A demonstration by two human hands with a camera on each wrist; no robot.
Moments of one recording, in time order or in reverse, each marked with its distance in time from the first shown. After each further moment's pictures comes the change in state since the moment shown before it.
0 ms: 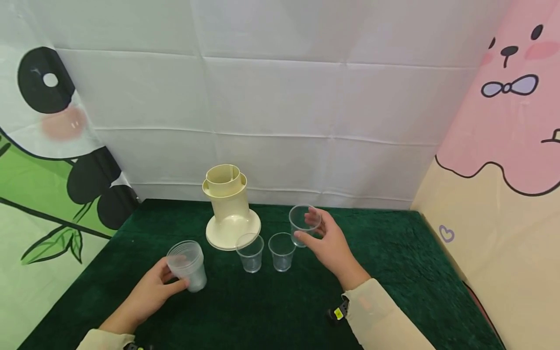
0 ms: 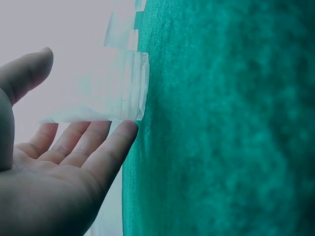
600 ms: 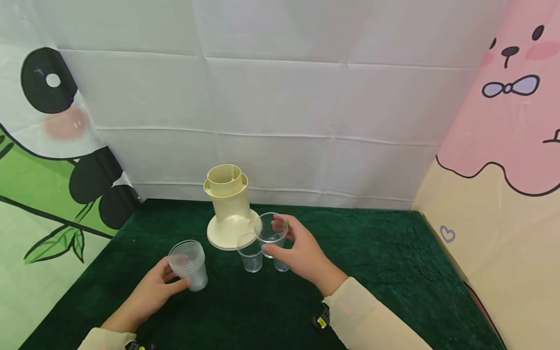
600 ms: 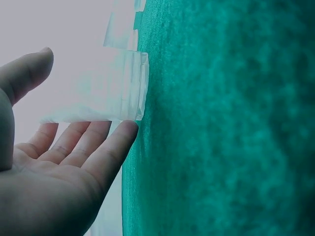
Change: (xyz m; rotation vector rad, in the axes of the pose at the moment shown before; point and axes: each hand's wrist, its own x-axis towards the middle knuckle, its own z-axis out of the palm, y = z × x) left_hand 0.000 -0.001 0.000 0.000 0.002 0.014; right_hand -0.004 -0.035 0.046 -0.044 -0.174 -0.077
